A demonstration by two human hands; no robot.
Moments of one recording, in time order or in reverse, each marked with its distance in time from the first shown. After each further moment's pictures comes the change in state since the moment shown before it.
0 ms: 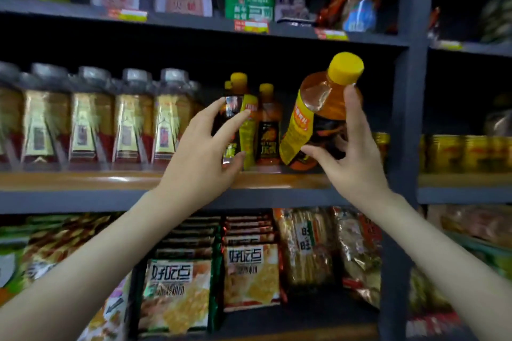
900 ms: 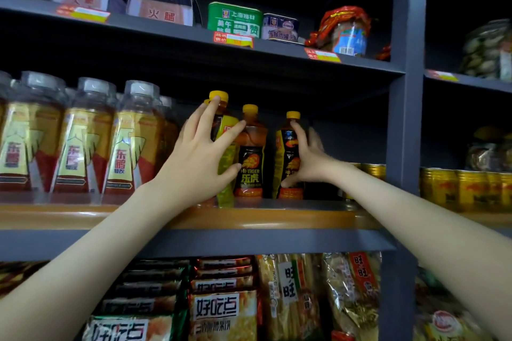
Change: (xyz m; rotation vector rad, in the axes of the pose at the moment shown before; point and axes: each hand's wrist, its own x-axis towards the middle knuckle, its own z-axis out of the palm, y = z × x) left_hand 0.056 -0.032 0.067 0.103 -0.032 0.066; right_hand 0.074 0.141 0.044 -0.453 -0.691 0.599
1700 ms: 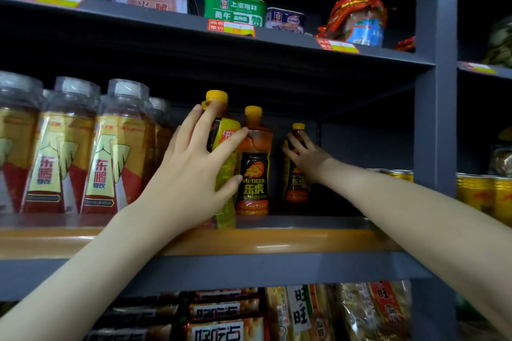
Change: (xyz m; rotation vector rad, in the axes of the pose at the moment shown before) left_hand -0.004 -0.005 0.009 0.103 0.078 0.033; right_hand 0.076 0.015 0.022 -0.830 -0.164 -0.079
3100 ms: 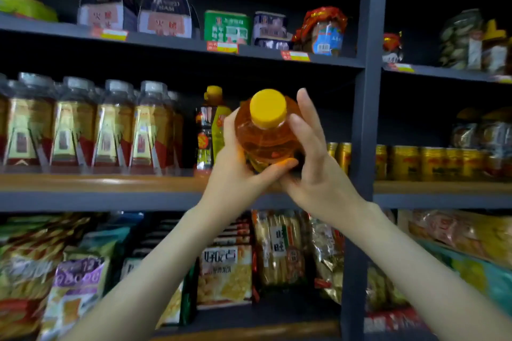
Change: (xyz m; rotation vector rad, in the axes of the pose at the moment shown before) left_hand -0.021 0.131 -0.099 -1.095 0.059 -0.315; right_hand -0.269 -0.046 -0.055 0.887 1.111 -0.614
